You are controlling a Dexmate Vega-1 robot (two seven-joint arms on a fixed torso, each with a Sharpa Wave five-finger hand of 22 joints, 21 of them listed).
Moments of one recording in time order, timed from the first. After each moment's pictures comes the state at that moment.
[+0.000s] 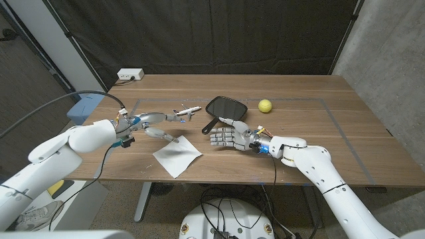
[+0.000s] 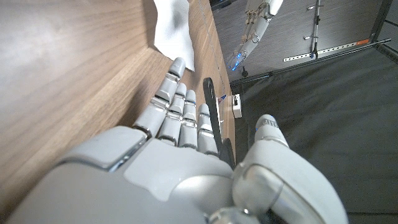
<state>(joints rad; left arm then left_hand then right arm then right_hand) 1.36 0.91 -0.11 -1.96 0.29 -0.25 -0.44 0.75 -0.13 0.28 -0.15 0.30 0.26 -0.09 0.20 0.19 0.23 -0.11 0.20 0.20 0.20 -0.04 0.20 0.20 0.01 0.06 0.53 0.19 -1.10 -0.32 -0.24 -1.88 0.61 -0.65 0.42 0.39 0.10 0.26 -0.10 0.17 0.31 0.15 0.19 0.19 0.43 0.19 0.19 0.18 0.44 0.12 0.17 0.17 0.60 0.02 0.41 0.19</state>
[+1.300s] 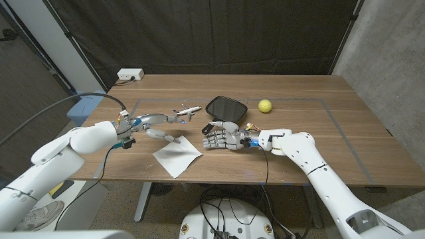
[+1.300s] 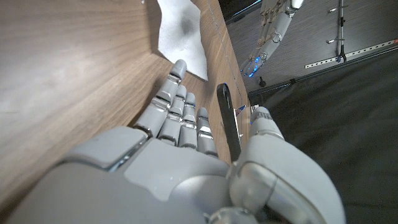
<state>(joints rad) 1.34 0.87 -0.11 -1.94 0.31 -0.27 -0.47 0.71 -0.13 0.25 -0.12 0.33 0.24 -0.09 0.20 0.19 0.23 -0.11 0.20 0.20 0.19 -0.04 0.21 0.22 0.02 0.04 0.52 0.19 -0.92 -0.26 -0.33 -1.71 0.57 -0.81 0.45 0.55 0.14 0.31 -0.17 0.18 0.27 0.14 0.20 0.19 0.41 0.16 0.20 0.18 0.45 0.06 0.19 0.17 0.62 -0.04 0.41 0.19</state>
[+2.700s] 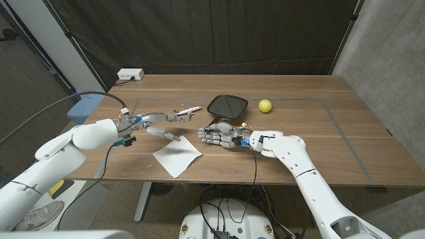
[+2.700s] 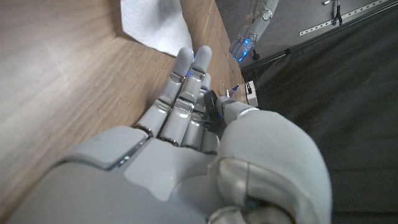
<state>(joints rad) 1.27 0.88 -0.06 -1.87 0.28 -0.28 -0.48 0.69 -0.11 0.22 -0.10 0.35 0.23 -0.08 0.20 0.19 0.22 -0.12 0.20 0.20 0.18 -0.04 0.21 0.22 0.02 0.03 0.52 0.19 -0.98 -0.11 -0.25 -1.73 0.56 -0.80 0.26 0.99 0.20 0.67 0.07 0.19 0.56 0.06 0.24 0.21 0.81 0.01 0.24 0.23 1.01 -0.15 0.47 0.36 0.59 -0.06 0.96 0.57</state>
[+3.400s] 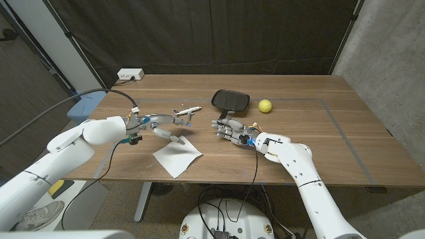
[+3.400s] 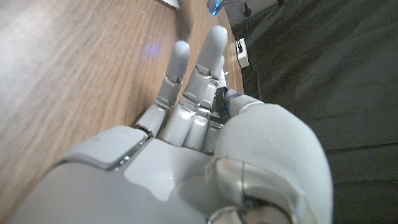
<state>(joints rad) 1.18 0.91 0.05 -1.86 0.33 -0.29 -0.53 0.74 -0.11 0.21 -0.12 0.38 0.24 -0.09 0.20 0.19 0.25 -0.16 0.22 0.20 0.19 -0.04 0.22 0.22 0.03 0.03 0.51 0.19 -1.07 -0.06 -0.17 -1.80 0.56 -0.71 0.11 1.06 0.18 0.57 0.04 0.18 0.83 0.06 0.23 0.22 1.11 -0.02 0.41 0.38 1.24 -0.23 0.72 0.62 0.67 -0.06 1.30 0.59</state>
